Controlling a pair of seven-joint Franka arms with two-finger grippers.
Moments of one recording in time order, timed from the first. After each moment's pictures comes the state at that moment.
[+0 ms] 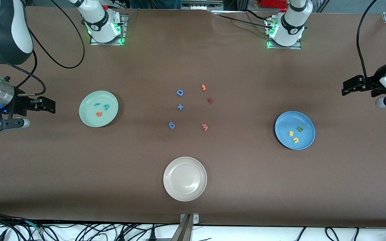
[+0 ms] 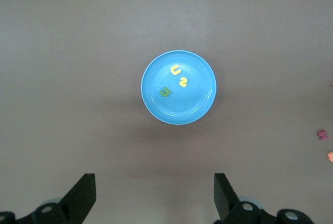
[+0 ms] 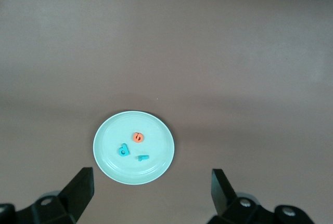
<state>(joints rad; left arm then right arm) -0.02 0.13 0.04 -1.49 0.01 1.50 0.06 -0.01 0.28 0.07 -1.45 -0.09 1.65 -0.06</state>
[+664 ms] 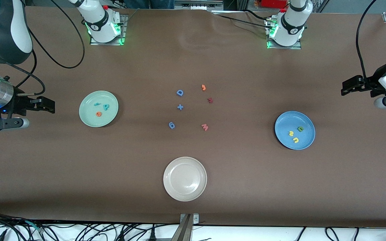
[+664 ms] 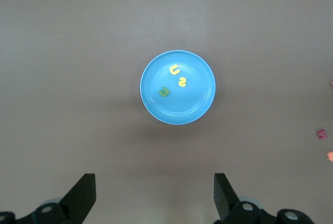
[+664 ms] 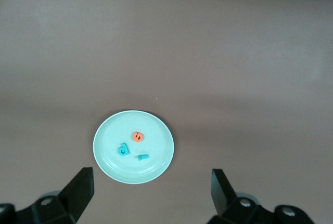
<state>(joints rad) -0.02 0.13 0.04 -1.49 0.01 1.51 0.06 -0.01 0.27 0.07 -1.45 -0.09 1.64 -0.05</state>
